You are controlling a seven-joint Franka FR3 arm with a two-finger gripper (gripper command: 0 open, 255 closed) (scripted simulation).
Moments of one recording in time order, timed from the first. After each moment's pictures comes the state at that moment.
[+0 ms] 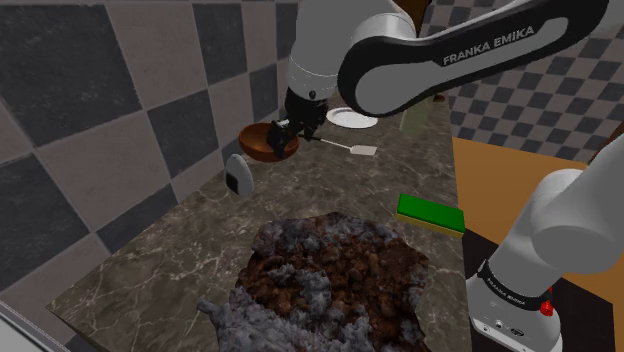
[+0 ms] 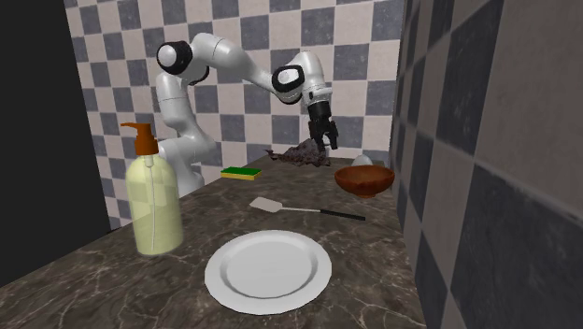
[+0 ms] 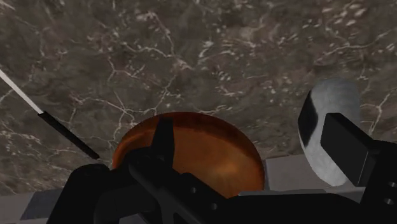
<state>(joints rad) 0.06 -0.24 0.44 -2.19 -0.17 2.24 0.55</state>
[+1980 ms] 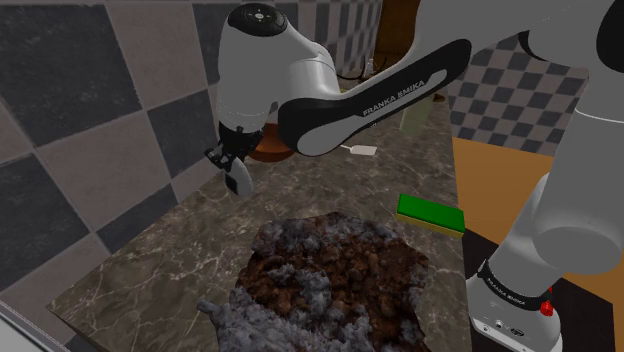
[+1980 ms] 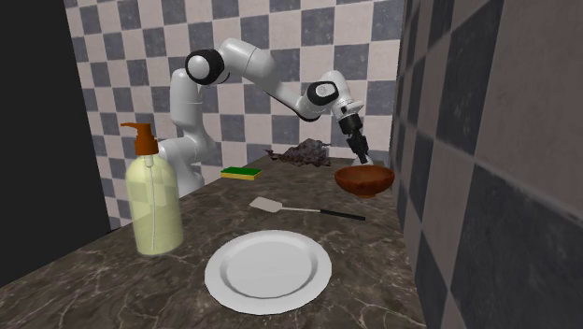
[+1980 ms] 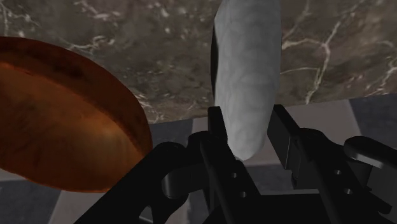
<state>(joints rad) 0.10 0.17 0.55 -1.89 -0.61 2.34 0.90</state>
